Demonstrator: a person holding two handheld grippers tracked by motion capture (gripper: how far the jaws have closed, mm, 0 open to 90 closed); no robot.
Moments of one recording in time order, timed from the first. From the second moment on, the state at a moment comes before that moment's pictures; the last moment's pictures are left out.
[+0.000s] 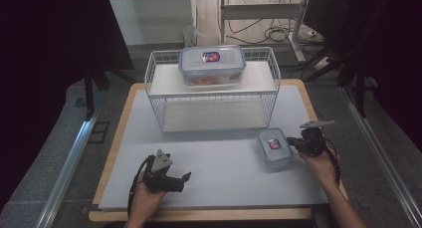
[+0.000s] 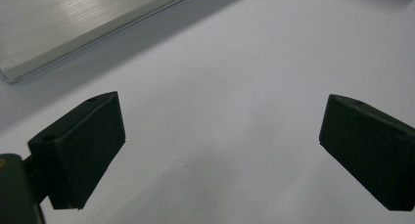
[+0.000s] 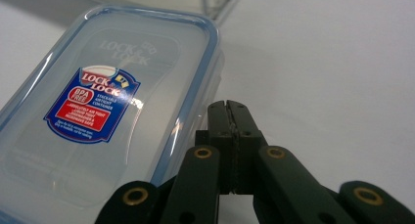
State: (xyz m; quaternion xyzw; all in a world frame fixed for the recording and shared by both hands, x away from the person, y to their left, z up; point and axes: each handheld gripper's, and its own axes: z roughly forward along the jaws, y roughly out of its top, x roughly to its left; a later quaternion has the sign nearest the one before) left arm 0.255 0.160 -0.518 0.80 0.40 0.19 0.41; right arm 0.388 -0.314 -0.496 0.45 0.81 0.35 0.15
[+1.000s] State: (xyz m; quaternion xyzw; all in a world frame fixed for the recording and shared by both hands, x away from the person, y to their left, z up) left arm 0.256 0.153 -0.518 0.81 0.39 0.19 0.40; right arm 0.366 -0.214 -0.507 0.32 0.88 0.34 0.10
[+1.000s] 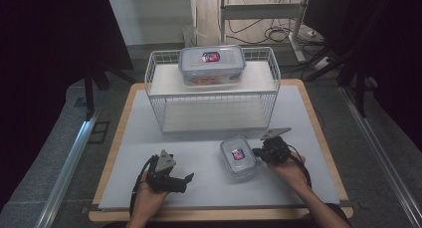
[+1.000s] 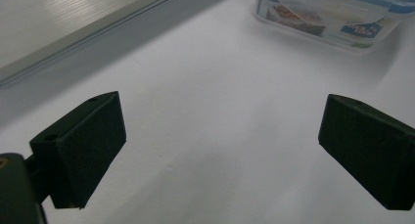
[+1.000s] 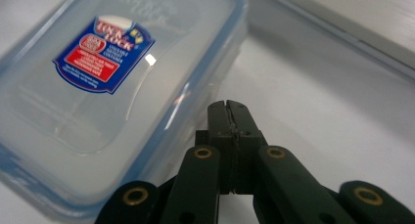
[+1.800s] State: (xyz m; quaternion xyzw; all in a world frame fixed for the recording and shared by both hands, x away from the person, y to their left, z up) left arm 0.257 0.156 -0.517 0.80 0.41 0.18 0.40; right arm 0.291 -0.219 -0.492 0.27 0.87 0.40 0.06
